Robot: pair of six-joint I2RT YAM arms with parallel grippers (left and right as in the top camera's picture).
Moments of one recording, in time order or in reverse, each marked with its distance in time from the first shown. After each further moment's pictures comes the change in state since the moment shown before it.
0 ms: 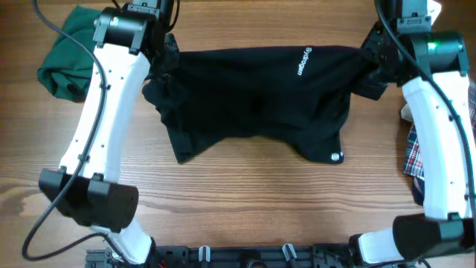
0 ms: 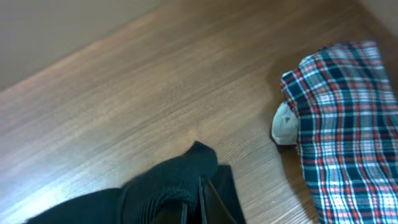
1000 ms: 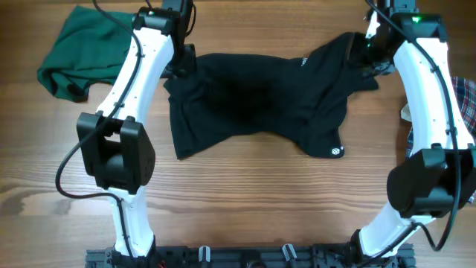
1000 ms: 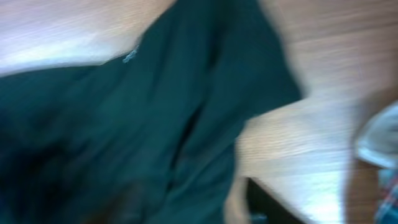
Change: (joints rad) left arm 0.004 0.277 0.000 0.103 0.100 0.190; right arm -0.105 0.237 0.002 -0.005 -0.444 -0.345
